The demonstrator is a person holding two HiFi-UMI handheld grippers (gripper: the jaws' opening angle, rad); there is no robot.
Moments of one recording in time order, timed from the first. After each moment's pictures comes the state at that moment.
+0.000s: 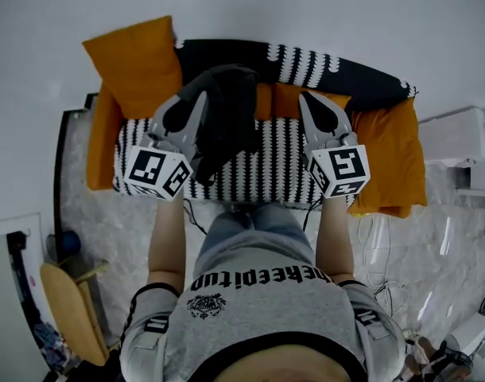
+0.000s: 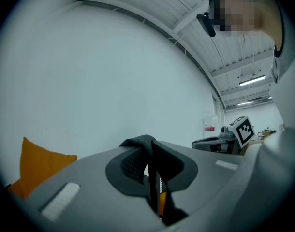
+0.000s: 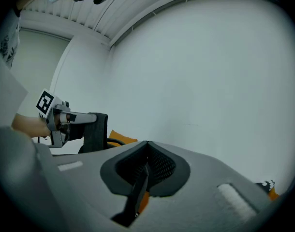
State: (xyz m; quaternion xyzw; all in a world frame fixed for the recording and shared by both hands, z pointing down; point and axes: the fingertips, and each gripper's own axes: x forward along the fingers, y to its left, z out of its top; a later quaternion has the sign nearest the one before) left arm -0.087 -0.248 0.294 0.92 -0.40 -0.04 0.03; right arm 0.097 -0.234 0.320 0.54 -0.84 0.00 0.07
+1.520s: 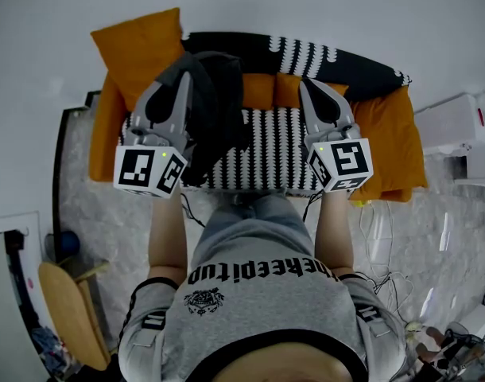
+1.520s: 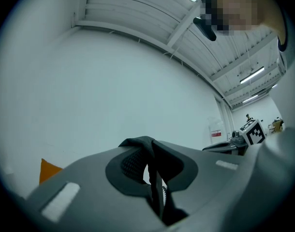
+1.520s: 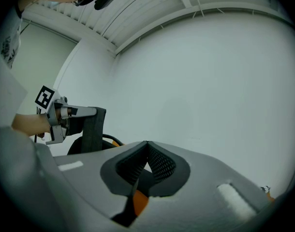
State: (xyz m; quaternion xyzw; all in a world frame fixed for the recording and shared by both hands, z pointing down) left arm -0.149 -0.185 0.227 0.89 -0.45 -0.09 -0.04; right arm 0.051 -0.169 0.277 0.55 -0.83 -0.05 0.04
